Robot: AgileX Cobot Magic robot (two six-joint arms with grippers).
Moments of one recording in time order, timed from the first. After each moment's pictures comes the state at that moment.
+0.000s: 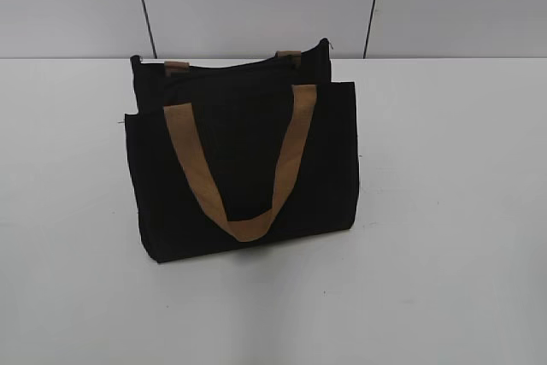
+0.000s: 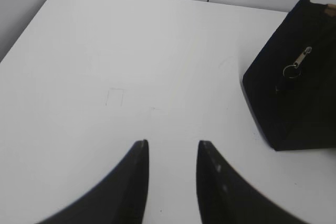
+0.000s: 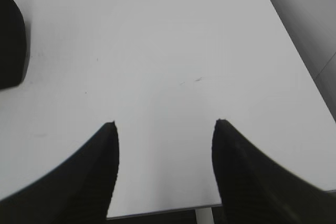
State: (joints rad) left arm -0.03 -0.01 -0.52 0.00 1.06 -0.02; right arm -0.10 -0.01 -0.49 0.02 1.10 -0.03
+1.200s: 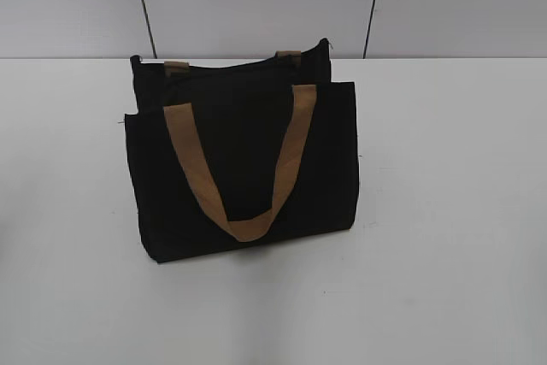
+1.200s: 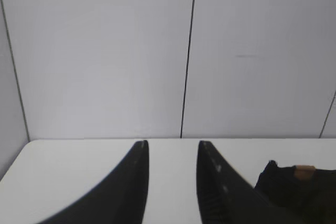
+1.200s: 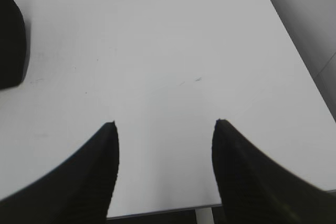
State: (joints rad) left arm -0.09 0.41 -0.53 0.00 0.25 0.07; right arm -0.10 -0.01 -0.49 0.02 1.10 -0.03
